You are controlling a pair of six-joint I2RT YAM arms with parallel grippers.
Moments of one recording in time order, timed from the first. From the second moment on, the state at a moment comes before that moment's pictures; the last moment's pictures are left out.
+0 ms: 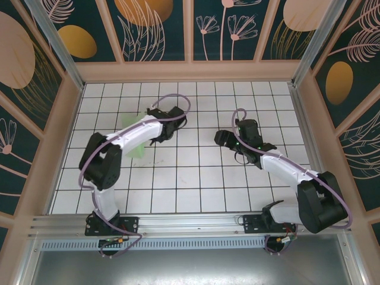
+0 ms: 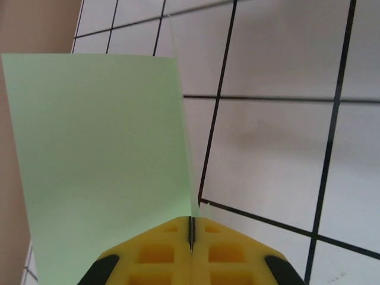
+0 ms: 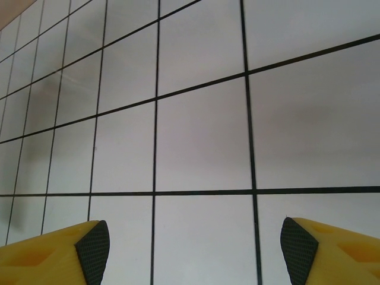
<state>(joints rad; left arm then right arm) -0.66 1.91 1.45 -1.09 -0.82 -0.71 0.42 1.29 0.67 -0.08 -0.13 0.63</state>
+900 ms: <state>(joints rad) -0.81 1.97 1.45 -0.73 -0.46 -0.65 0.36 1.27 0.62 -0.13 -0.11 0.66</state>
